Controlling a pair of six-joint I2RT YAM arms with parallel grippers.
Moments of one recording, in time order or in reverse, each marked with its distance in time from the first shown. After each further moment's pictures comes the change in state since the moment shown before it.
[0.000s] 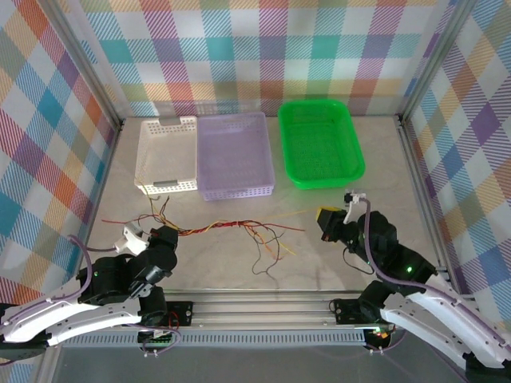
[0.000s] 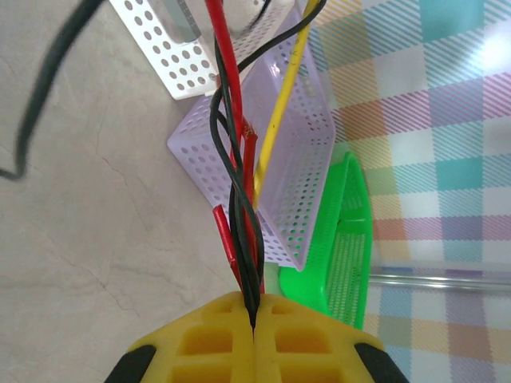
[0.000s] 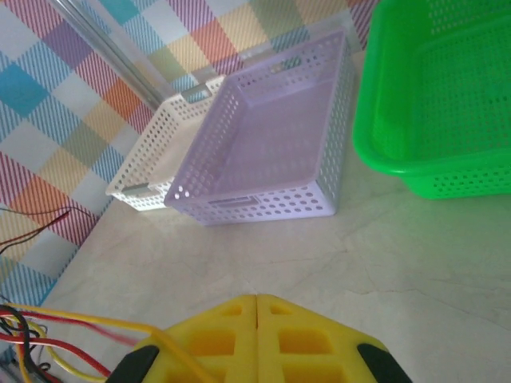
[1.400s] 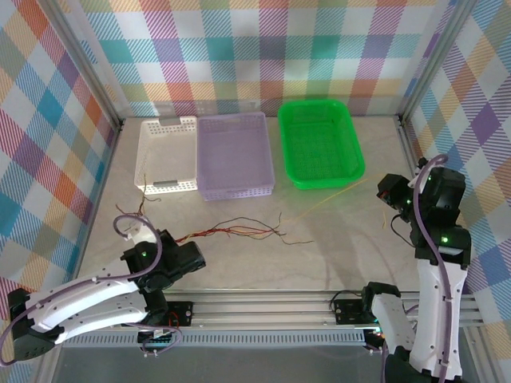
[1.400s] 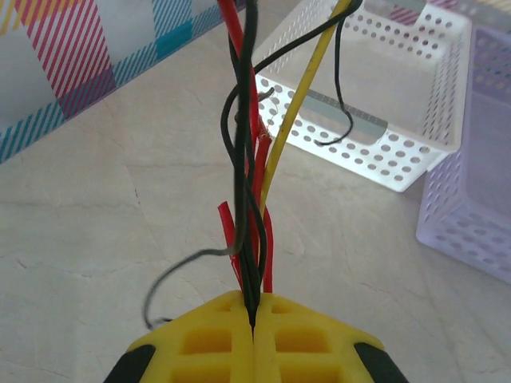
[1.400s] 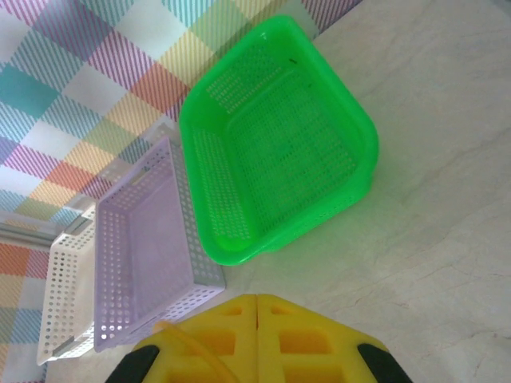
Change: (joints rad) left arm 0.149 0.357 -0.022 -0.311 -0.155 0.222; right arm -0.917 0.221 0.484 -0.425 -0.463 -0.058
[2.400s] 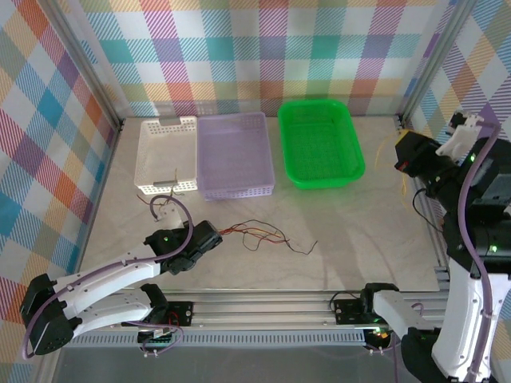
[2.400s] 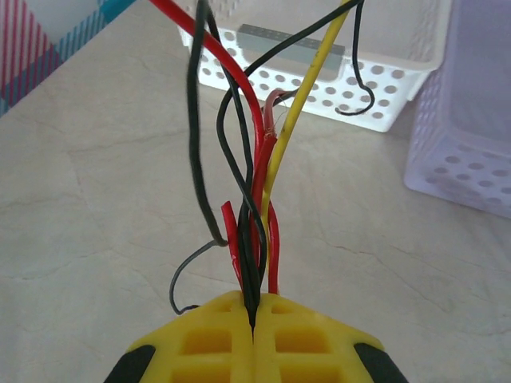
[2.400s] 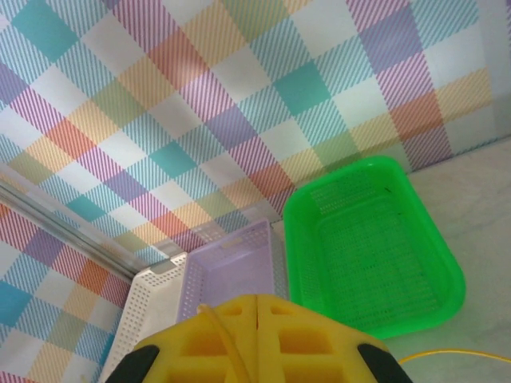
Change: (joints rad) left arm 0.142 0.208 0.002 0.415 0.143 0.412; right arm 0.152 0.226 0.639 -0.102 0.055 -0.047
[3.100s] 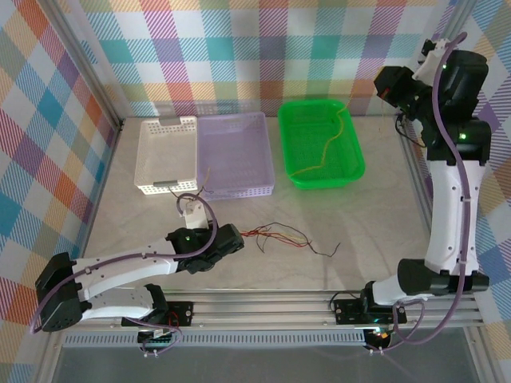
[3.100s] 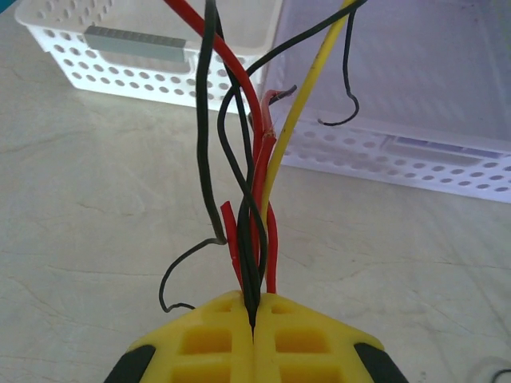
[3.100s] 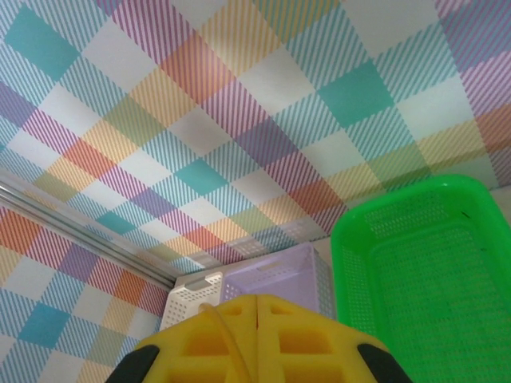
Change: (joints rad) left arm -0.192 0.176 0.117 0.081 -0.011 -0.013; right arm 0.006 0.497 0.330 0.158 -0.151 0.064
